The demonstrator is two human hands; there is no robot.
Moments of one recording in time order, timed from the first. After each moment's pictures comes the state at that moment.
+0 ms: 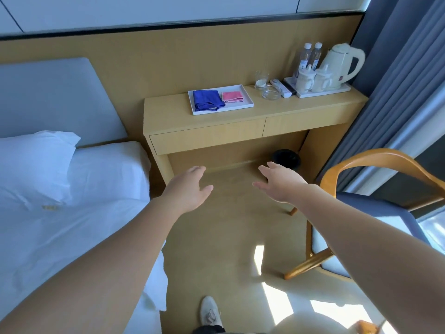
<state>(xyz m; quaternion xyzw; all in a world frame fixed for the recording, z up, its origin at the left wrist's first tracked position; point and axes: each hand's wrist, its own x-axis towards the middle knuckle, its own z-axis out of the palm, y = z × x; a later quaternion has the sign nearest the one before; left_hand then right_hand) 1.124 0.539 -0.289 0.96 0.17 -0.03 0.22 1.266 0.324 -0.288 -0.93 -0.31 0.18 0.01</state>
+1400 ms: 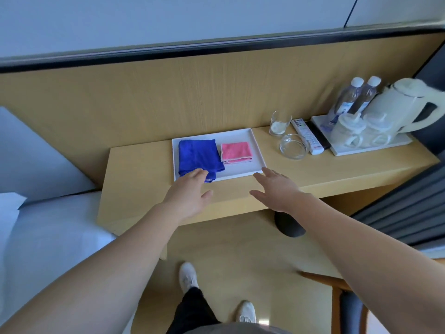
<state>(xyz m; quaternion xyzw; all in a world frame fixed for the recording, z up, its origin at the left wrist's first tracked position) 1.539 0.726 -0.314 0.97 0.16 -0.04 0.17 1.683 0.526 -0.327 -0.91 -0.38 0.19 -0.02</state>
